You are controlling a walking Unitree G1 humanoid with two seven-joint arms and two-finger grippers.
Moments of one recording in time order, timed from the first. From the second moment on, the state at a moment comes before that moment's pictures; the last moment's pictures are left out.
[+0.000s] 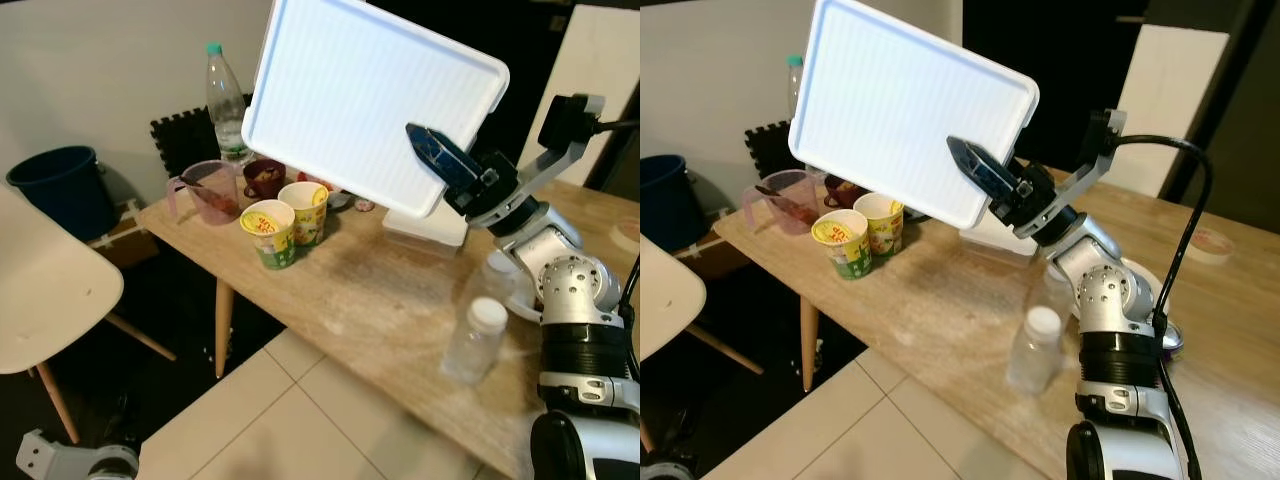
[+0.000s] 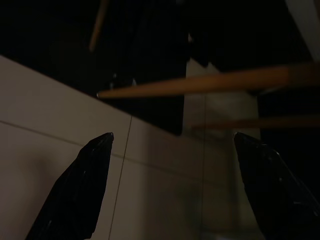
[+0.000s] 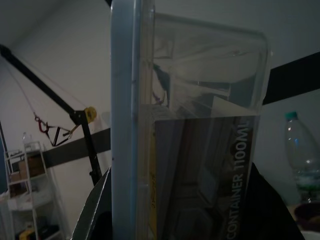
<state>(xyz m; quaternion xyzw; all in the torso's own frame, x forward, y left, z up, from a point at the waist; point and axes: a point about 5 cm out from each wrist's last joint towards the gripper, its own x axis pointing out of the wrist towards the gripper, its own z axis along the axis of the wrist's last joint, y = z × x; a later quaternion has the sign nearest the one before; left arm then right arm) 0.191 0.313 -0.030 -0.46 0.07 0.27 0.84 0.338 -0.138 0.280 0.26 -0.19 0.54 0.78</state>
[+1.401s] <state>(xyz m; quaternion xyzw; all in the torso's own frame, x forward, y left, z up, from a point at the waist) 0.176 0.282 -0.054 -0.45 0.15 0.25 0.84 0.281 -0.122 -0.009 0.00 0.37 0.29 0.88</state>
